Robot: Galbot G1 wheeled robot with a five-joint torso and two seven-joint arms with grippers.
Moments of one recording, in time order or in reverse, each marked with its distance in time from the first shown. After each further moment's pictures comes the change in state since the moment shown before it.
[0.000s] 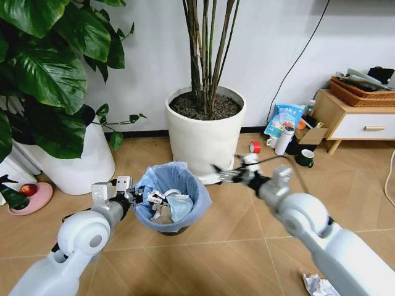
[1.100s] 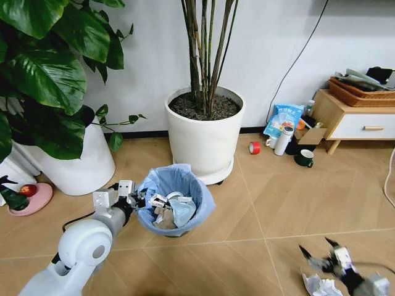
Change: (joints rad) left arm 0.061 -0.054 -0.006 -0.045 0.064 -0.006 0.030; right arm -0.699 0.263 0.625 -0.495 -0.349 0.504 -0.494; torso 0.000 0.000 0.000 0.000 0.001
